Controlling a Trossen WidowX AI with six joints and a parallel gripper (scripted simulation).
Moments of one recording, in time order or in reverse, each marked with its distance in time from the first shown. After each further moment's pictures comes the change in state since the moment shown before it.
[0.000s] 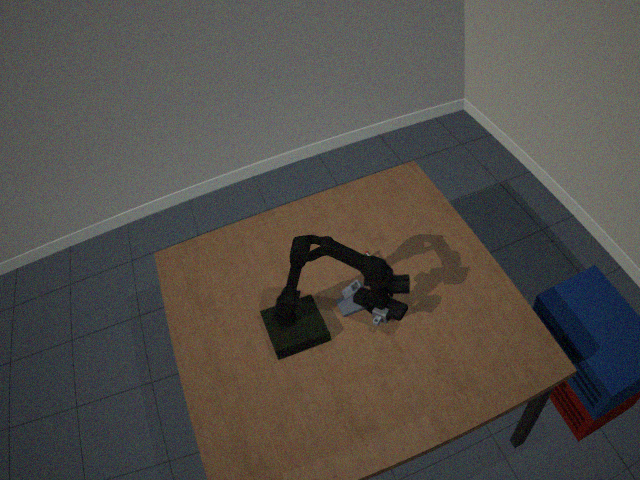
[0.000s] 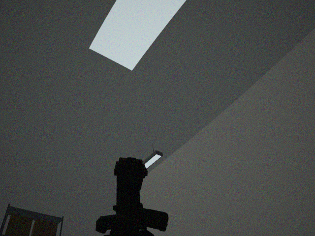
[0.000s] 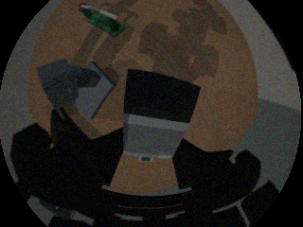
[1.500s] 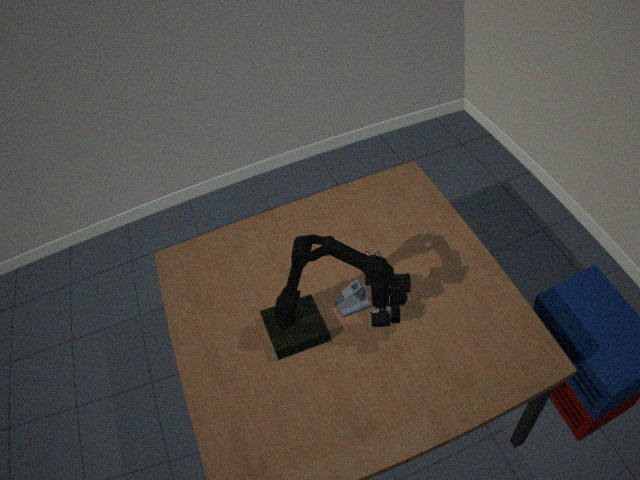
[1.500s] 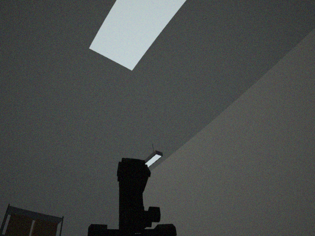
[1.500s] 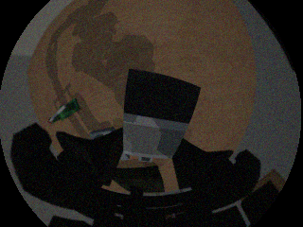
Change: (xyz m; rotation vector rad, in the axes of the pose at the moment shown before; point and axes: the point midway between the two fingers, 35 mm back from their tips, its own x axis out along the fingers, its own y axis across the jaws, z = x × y) arm 0.002 0.002 0.006 1.058 0.008 0.007
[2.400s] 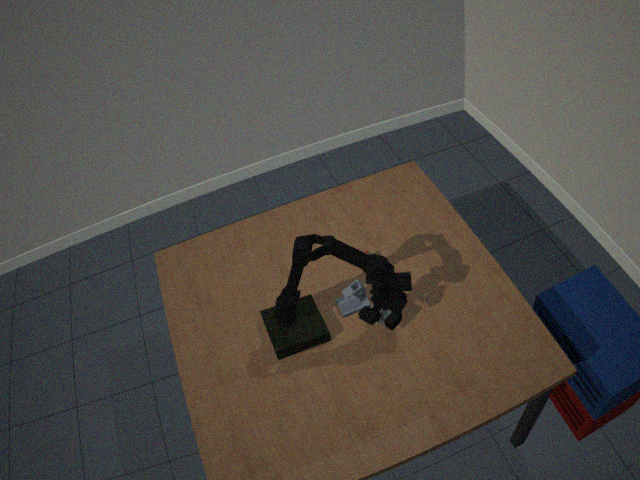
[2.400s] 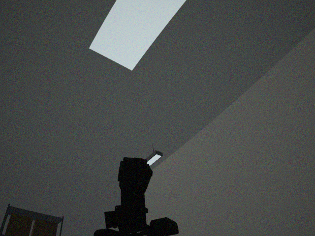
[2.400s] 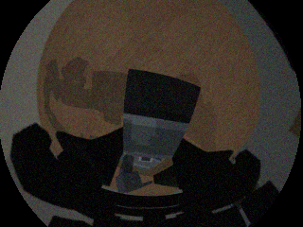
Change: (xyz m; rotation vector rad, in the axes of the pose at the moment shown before) arm -0.001 0.004 0.003 0.661 -0.001 0.001
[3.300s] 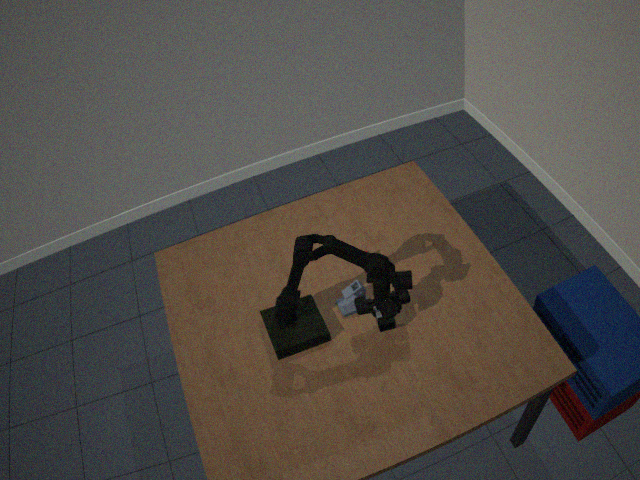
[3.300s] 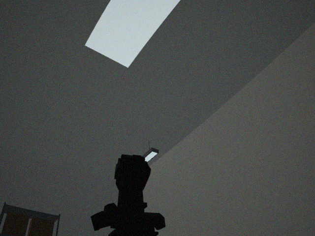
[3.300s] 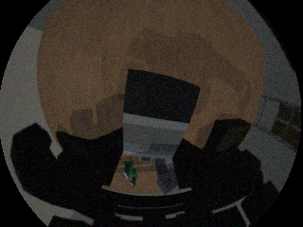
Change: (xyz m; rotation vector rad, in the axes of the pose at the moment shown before) arm -0.001 0.005 0.000 0.661 0.000 0.001
